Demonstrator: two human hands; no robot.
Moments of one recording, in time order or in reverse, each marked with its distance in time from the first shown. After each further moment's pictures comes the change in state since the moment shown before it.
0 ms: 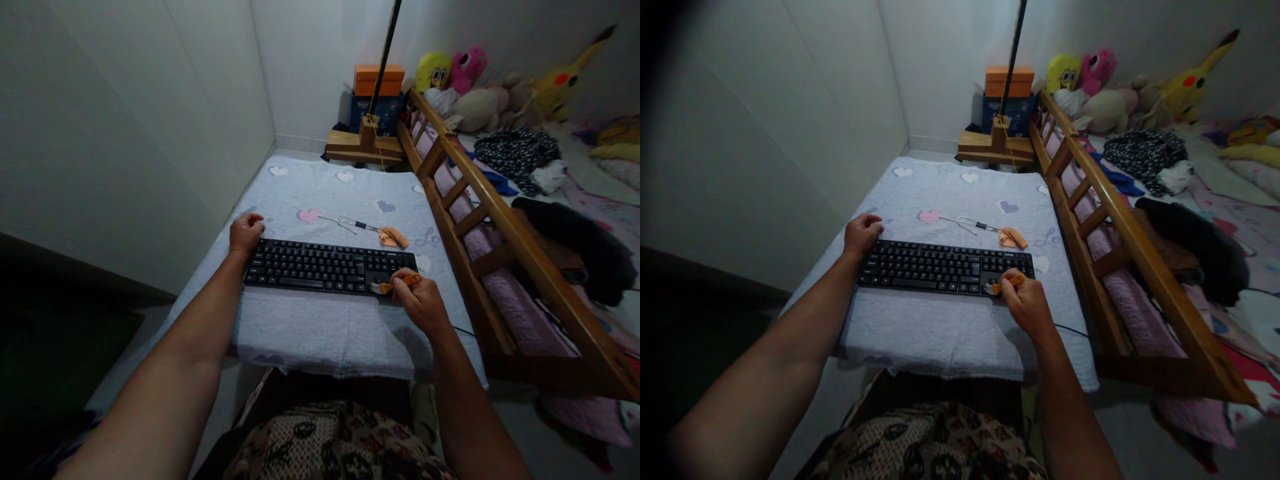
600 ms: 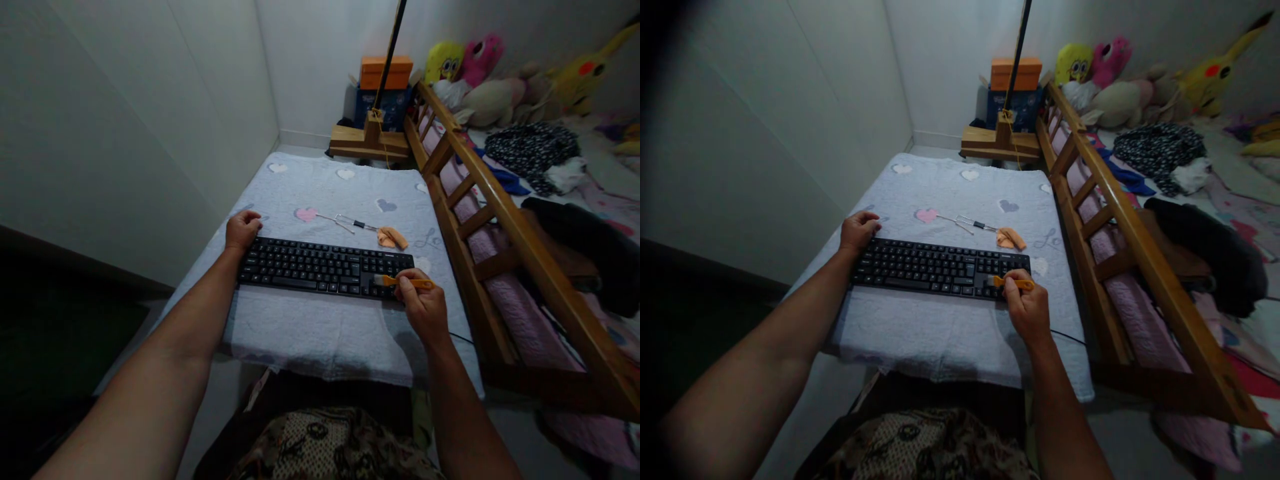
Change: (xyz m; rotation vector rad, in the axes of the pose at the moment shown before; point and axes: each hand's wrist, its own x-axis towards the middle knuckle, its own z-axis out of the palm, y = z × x) left_hand 0.005 -0.005 0.001 -0.018 0.005 -0.044; right_hand -0.003 0.009 -0.004 0.103 0.163 0.013
